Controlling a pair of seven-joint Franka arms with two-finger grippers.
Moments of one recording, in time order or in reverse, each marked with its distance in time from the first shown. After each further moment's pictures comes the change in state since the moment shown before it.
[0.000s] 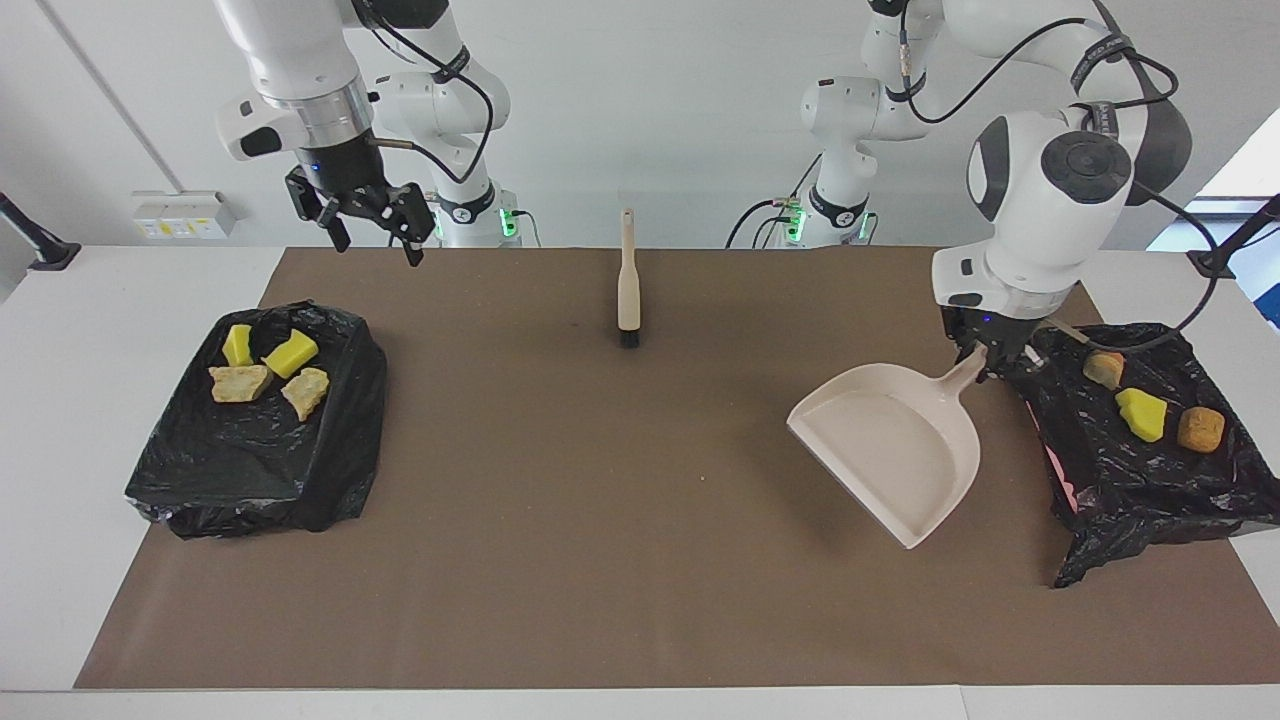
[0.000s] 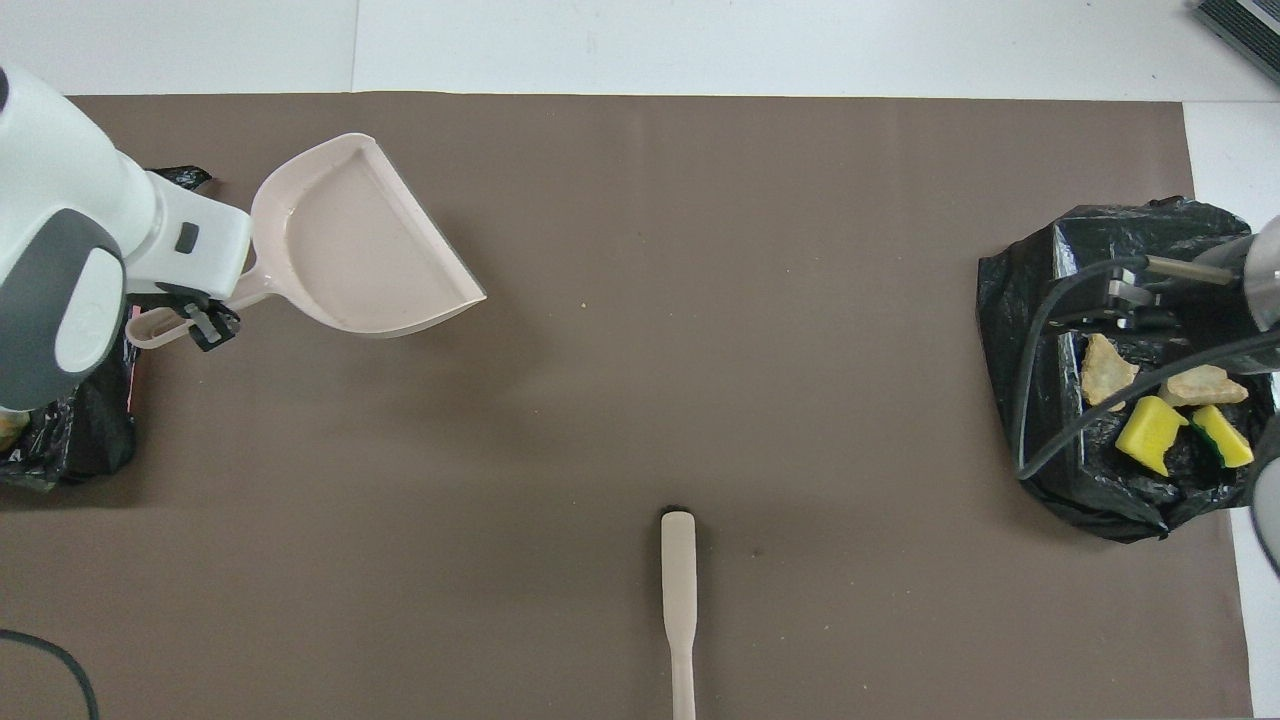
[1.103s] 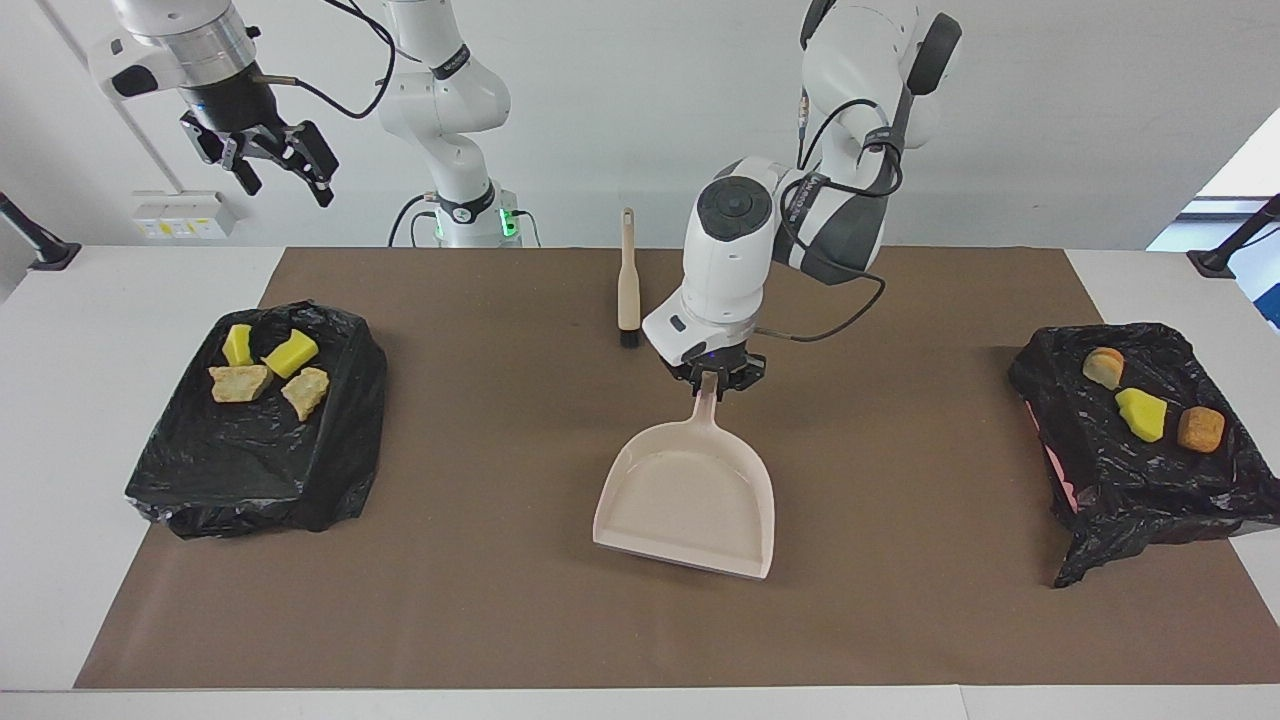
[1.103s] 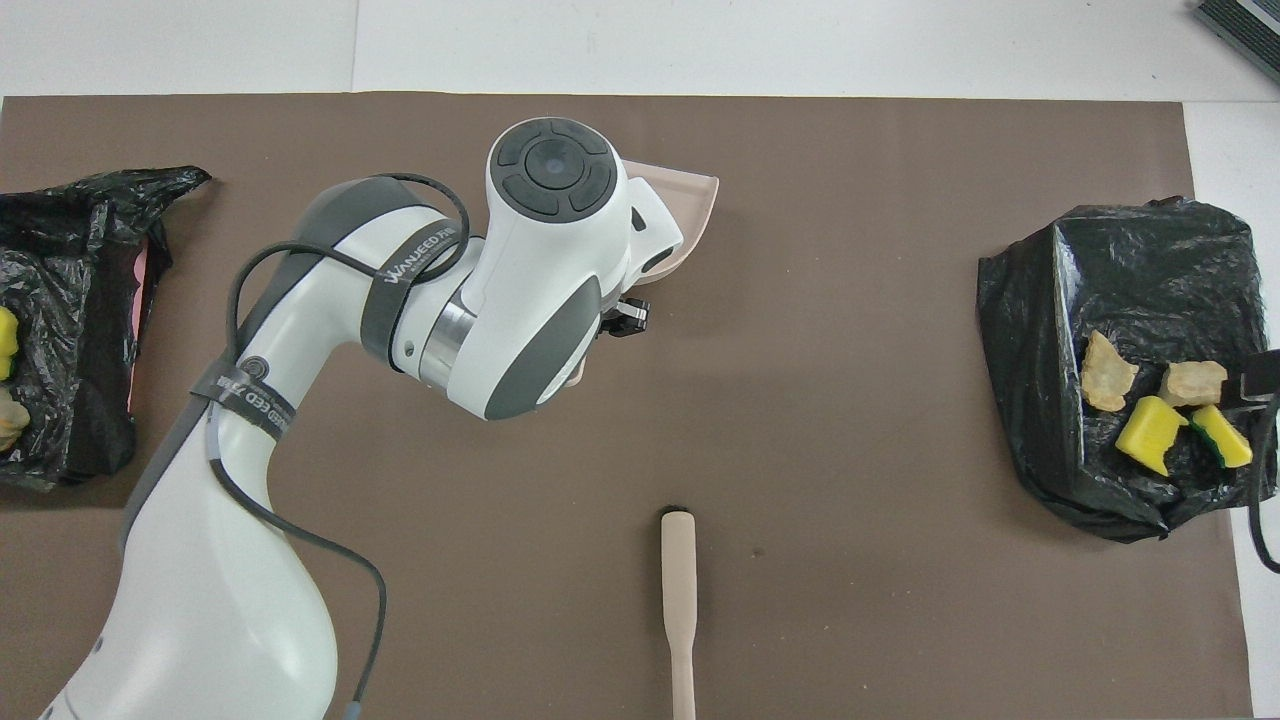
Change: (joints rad) left arm -0.316 0.332 -0.120 0.327 -0.083 0.035 -1.109; right arm 0.131 -0.074 -0.296 -0.004 0.002 -0.157 -0.191
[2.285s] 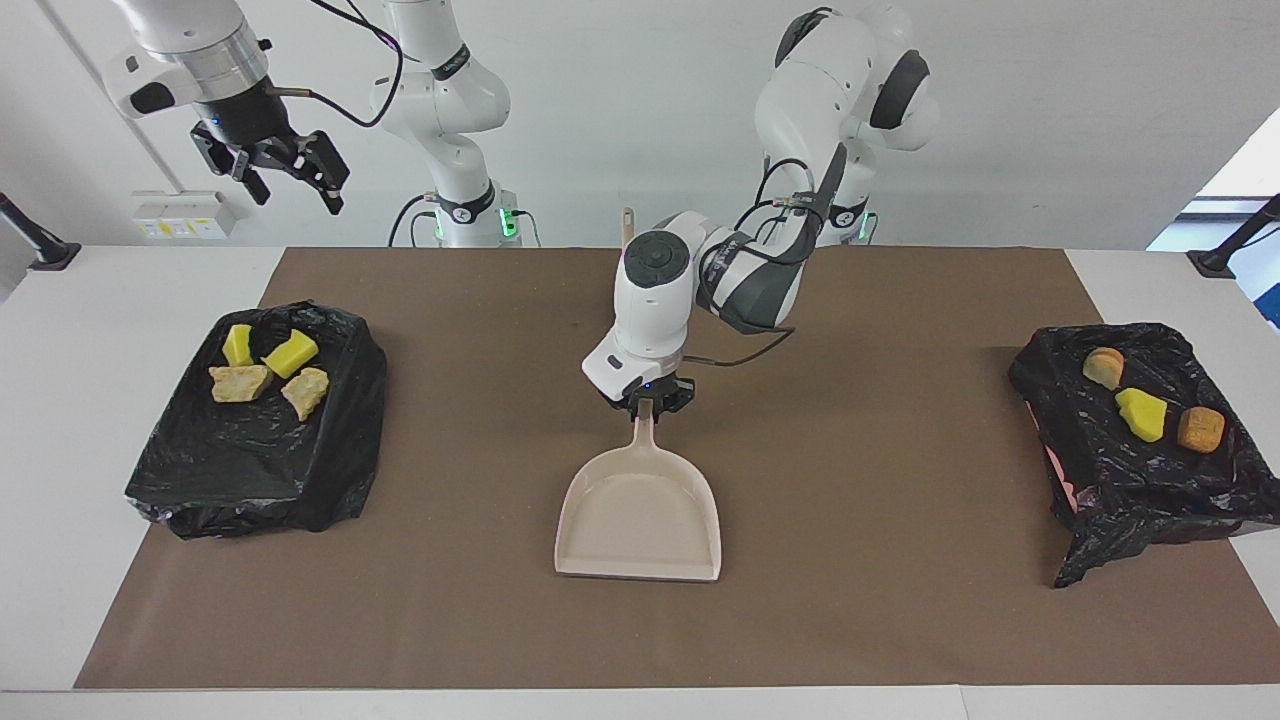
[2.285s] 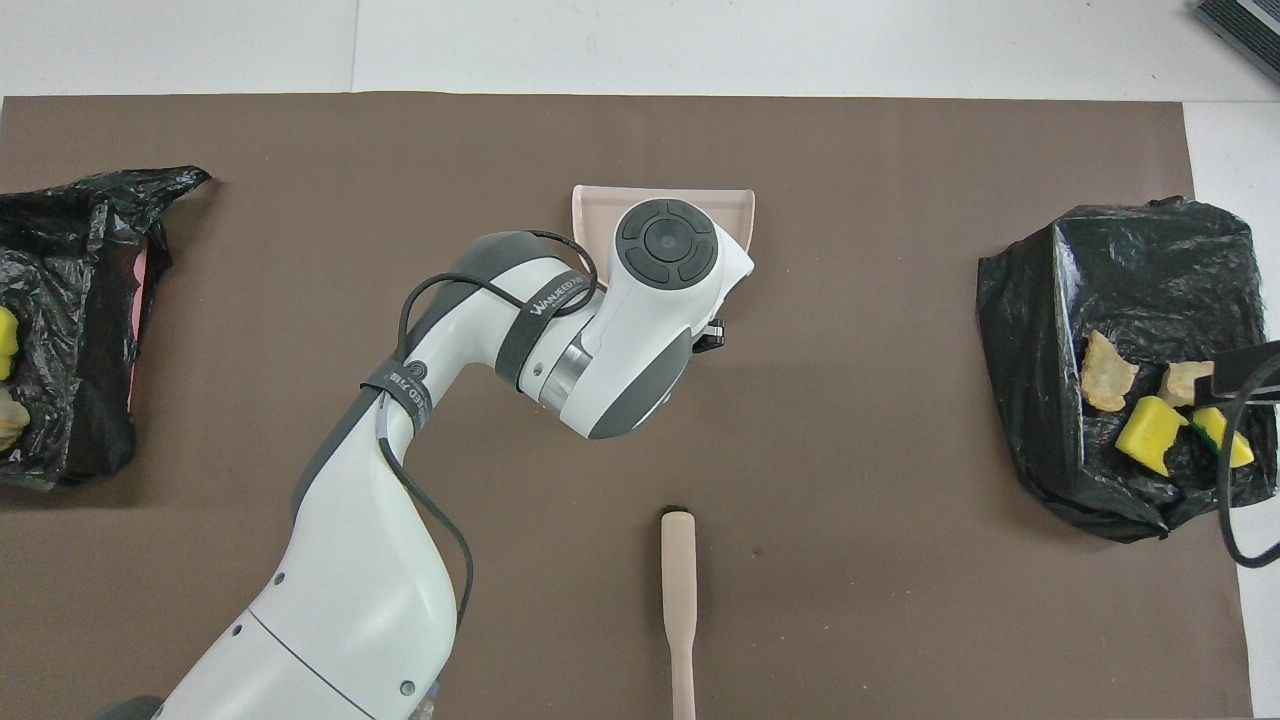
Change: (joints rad) left arm -0.071 0.145 -0.025 0.007 -0.011 0.178 -0.252; right arm -0.047 0.017 0.068 -0.007 -0.001 0.013 -0.028
